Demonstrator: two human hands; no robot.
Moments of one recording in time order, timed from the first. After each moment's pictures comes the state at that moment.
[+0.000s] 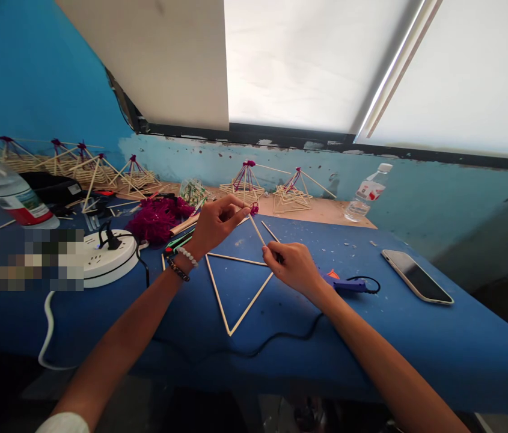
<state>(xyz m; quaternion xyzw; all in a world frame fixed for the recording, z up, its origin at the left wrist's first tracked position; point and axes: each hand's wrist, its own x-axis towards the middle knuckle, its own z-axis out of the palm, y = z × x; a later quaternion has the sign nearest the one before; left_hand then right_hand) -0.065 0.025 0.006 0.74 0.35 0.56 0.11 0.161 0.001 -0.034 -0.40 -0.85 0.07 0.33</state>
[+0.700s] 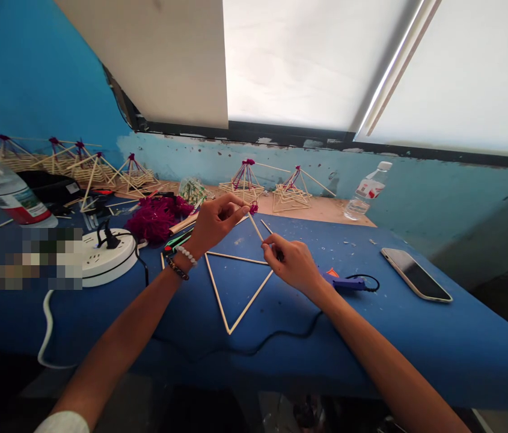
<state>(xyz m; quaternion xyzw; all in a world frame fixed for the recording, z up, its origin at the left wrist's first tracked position) -0.064 0.024 0.007 0.74 0.36 0.55 0.11 0.159 0.000 -0.034 -0.42 -0.83 0.07 0.35</state>
